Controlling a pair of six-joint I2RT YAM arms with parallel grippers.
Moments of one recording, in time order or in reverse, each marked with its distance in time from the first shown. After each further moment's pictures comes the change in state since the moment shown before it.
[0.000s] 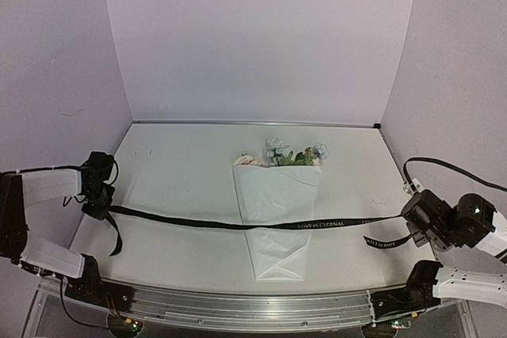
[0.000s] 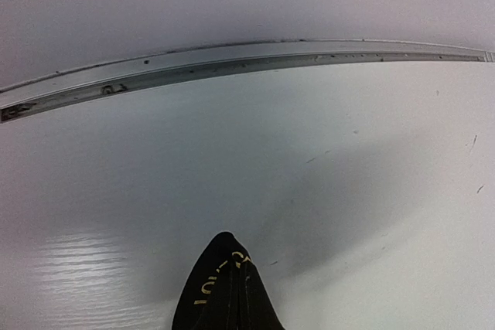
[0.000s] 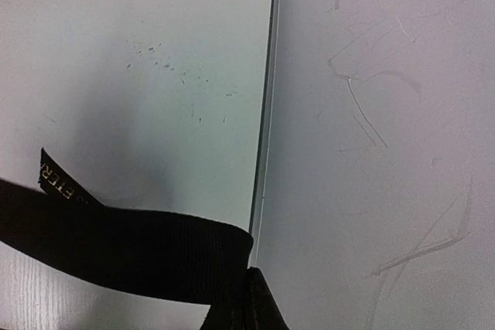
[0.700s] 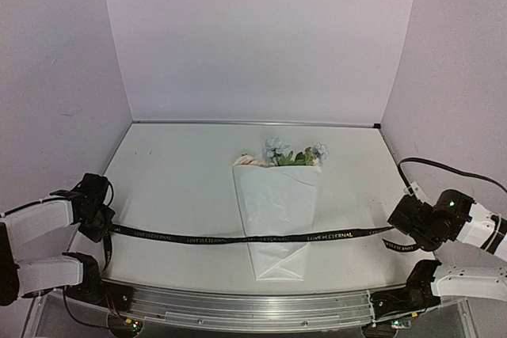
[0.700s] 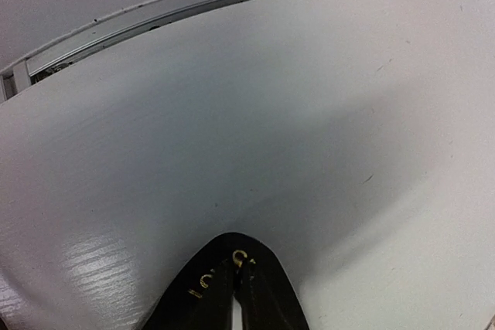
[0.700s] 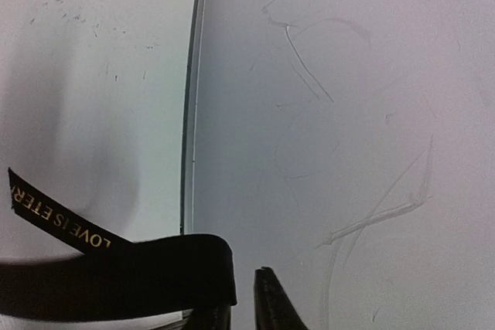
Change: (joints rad) left arm -0.038 -0.299 -0.220 -0.073 0.083 0.145; right arm -0.081 0.164 -0.054 -0.076 0.154 0.120
